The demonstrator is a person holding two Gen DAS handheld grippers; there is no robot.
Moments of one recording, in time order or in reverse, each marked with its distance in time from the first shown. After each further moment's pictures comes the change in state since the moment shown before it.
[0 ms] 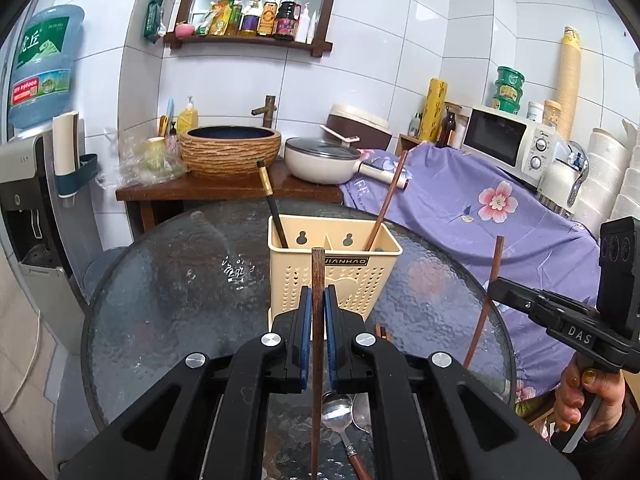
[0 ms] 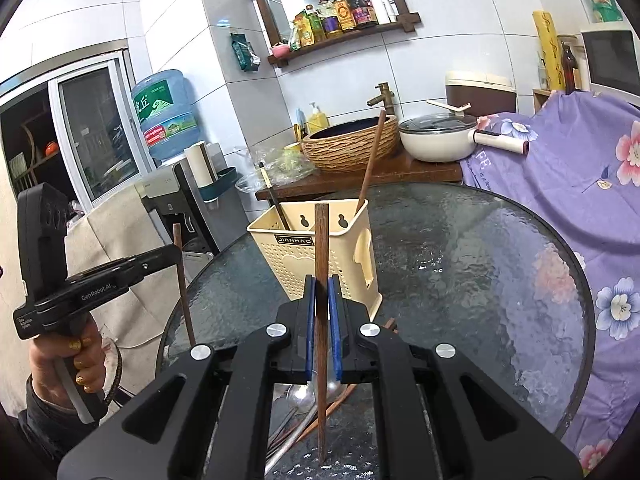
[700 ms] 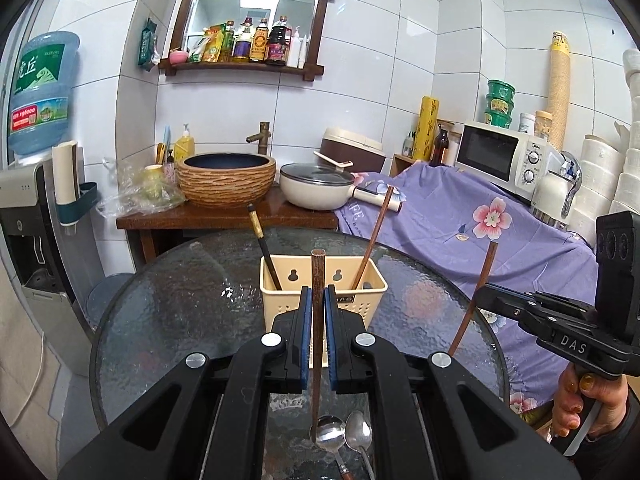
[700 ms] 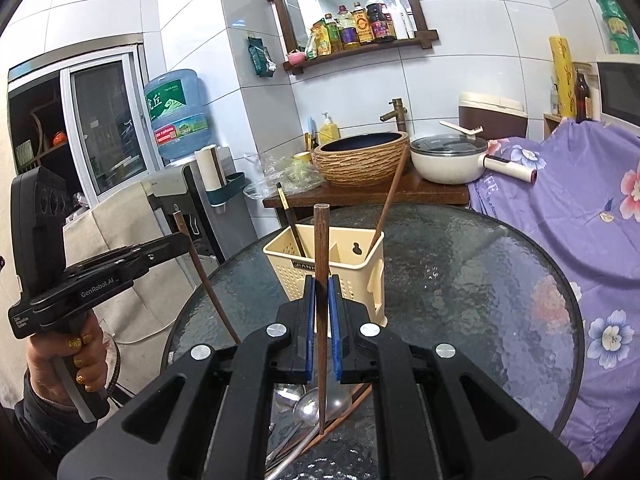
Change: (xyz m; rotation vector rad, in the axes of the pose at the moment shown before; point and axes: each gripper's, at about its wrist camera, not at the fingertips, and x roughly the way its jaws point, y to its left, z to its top) left arm -0.015 -0.012 0.025 0.032 -0.073 0.002; right arm -0.006 0.018 0.028 -0.069 -0.019 0.006
